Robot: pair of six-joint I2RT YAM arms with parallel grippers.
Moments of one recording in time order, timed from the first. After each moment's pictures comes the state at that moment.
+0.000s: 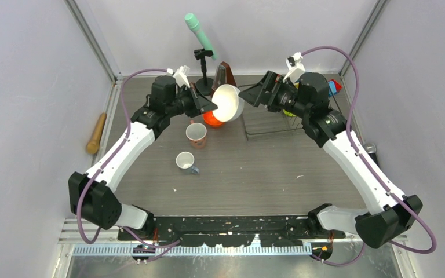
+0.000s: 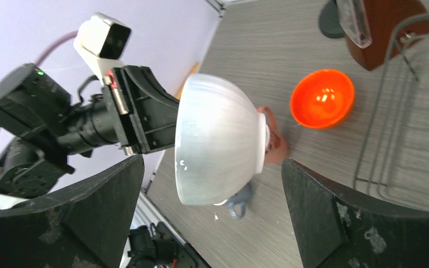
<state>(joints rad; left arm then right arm) -0.41 1.41 1.28 -0.25 0.42 -0.74 0.44 1.23 1.31 -0.30 -0.30 0.68</state>
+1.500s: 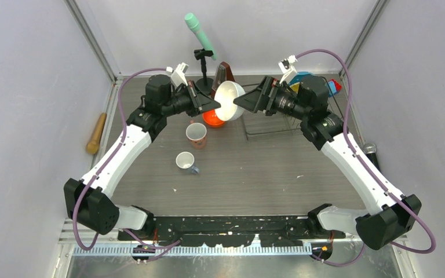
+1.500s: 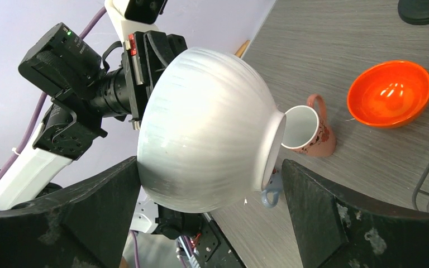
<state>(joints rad) -0.40 1.35 1.27 -0.19 0.55 -0.84 0.44 1.21 1.25 -0.15 -0.51 0.74</state>
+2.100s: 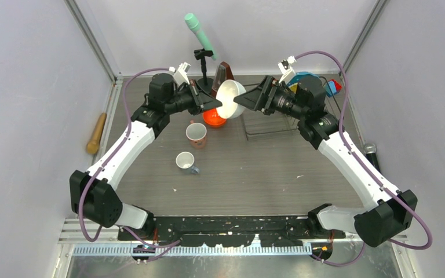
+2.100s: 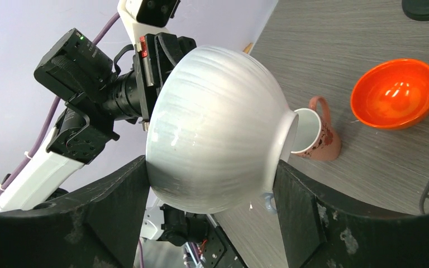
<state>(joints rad) -0.40 1.40 1.27 -0.14 0.58 -0.87 0.43 1.23 1.21 -0.07 -0.53 0.80</state>
